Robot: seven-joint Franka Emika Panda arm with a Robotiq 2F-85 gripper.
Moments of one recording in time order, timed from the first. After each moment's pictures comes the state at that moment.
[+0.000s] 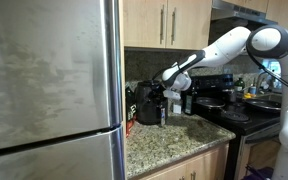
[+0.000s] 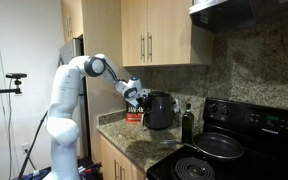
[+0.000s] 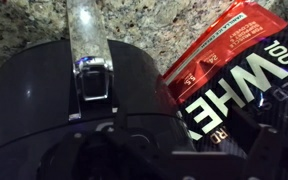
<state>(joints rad) 0.18 0.20 0.20 -2.06 0.40 2.80 -0.12</state>
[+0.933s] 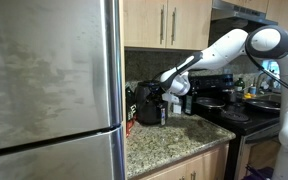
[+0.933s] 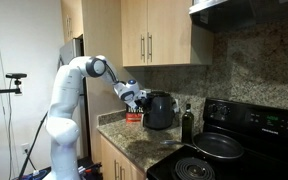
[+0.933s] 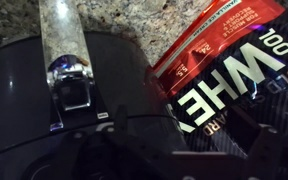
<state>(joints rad) 0.17 0.22 0.26 -2.10 0.56 2.97 -0.23</state>
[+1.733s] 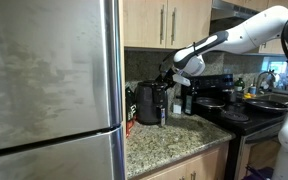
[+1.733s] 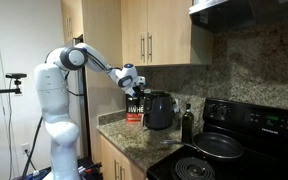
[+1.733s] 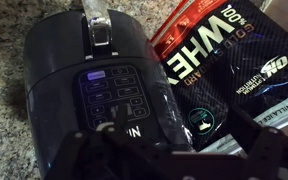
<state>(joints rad) 0.16 -0.10 0.18 -2.19 0.48 2.74 -0.12</state>
